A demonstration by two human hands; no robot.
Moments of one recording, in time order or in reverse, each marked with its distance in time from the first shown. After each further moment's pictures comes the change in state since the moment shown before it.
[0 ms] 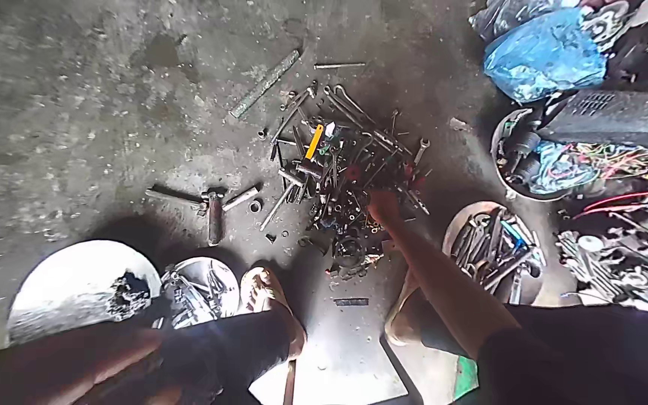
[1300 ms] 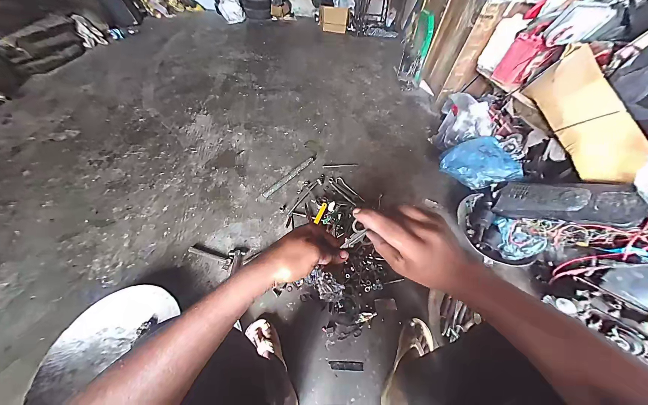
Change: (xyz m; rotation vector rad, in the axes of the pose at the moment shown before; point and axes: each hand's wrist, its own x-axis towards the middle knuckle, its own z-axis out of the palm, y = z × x) left_hand 0.159 0.077 0.076 -0.191 -0.641 -0.155; right_hand -0.254 -0.031 -0.282 -0.040 1.017 -1.247
